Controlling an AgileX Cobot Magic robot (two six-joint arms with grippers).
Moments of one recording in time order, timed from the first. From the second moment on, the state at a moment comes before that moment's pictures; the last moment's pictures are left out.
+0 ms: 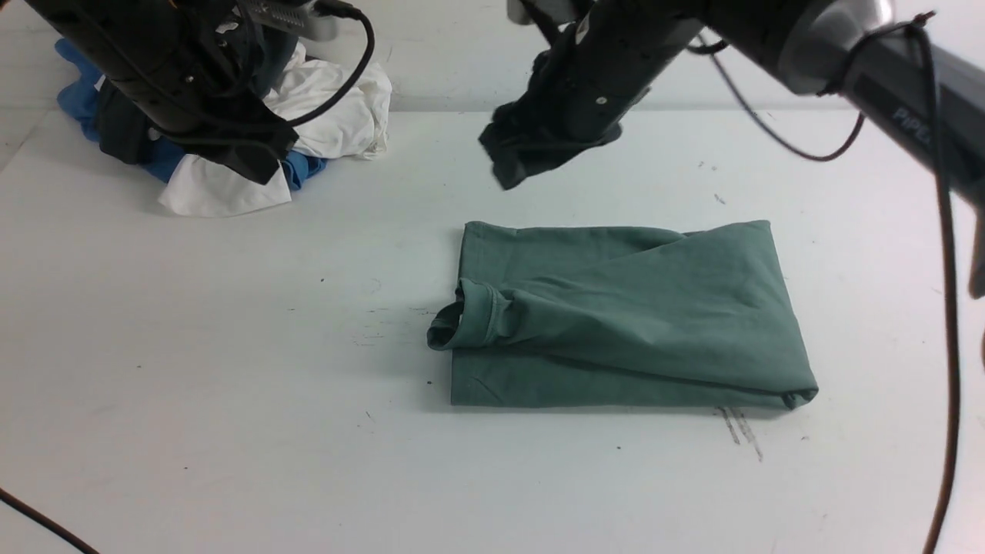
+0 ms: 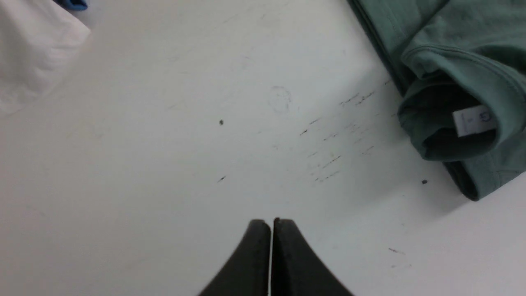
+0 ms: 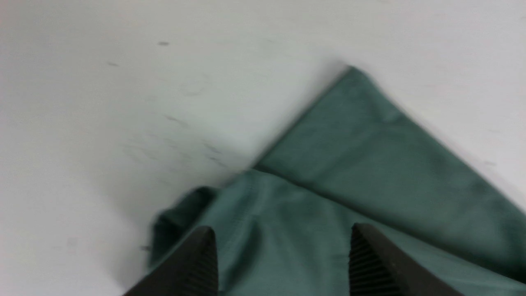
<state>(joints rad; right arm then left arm) 0.50 2.17 -2.25 0.11 1.24 -0.17 -0.11 1.84 -1.79 -0.27 1.18 0.49</state>
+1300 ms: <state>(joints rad) 0.24 1.87 -1.28 0.13 0.77 -0.14 -0.48 2.19 -1.79 -0.12 1.12 0.43</state>
